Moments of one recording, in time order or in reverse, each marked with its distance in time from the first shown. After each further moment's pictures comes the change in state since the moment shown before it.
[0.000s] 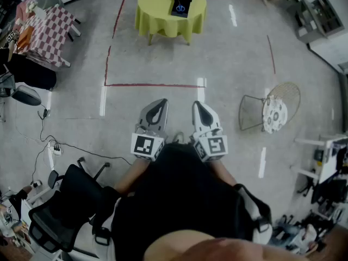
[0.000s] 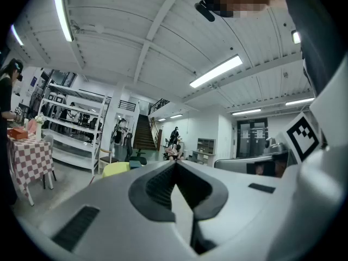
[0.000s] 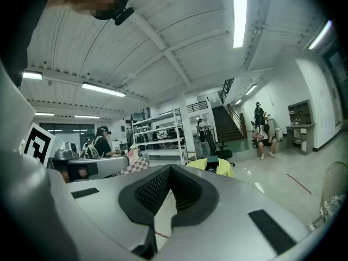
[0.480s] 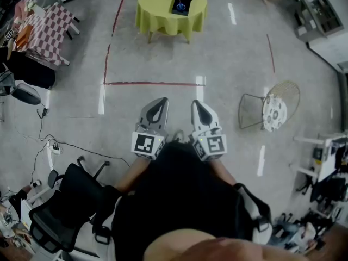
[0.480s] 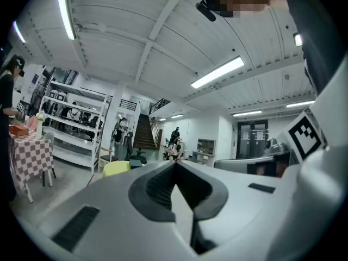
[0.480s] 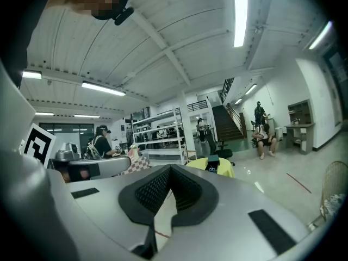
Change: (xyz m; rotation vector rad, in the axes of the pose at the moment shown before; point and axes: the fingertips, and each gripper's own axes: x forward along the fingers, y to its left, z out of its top) left arm -0.007 0.010 -0.001 -0.015 -0.001 -0.002; right arm 0.005 0.016 -0.001 0.002 0.006 -0.004
